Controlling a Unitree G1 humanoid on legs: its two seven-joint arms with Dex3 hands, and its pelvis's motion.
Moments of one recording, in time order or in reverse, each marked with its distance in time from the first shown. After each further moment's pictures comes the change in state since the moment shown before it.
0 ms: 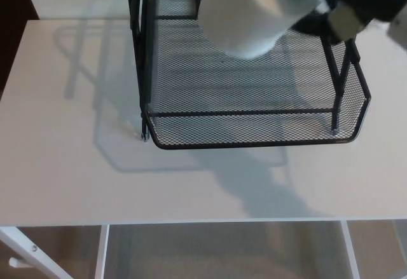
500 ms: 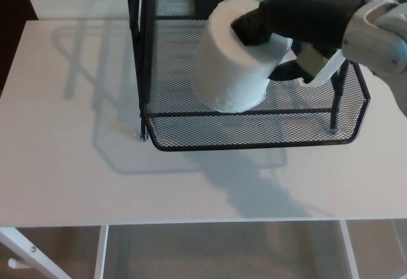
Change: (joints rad) left_arm 0.000 -0.004 -0.001 -0.003 0.000 0.000 0.000; right_arm -0.074 0.059 0.101 0.088 0.014 0.041 0.205
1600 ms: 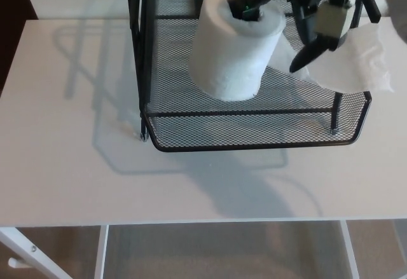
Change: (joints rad) left_arm 0.001 -0.007 -0.002 -0.002 -0.002 0.000 0.000; right_arm -0.328 0.003 0.065 0.174 0.063 0.182 0.485
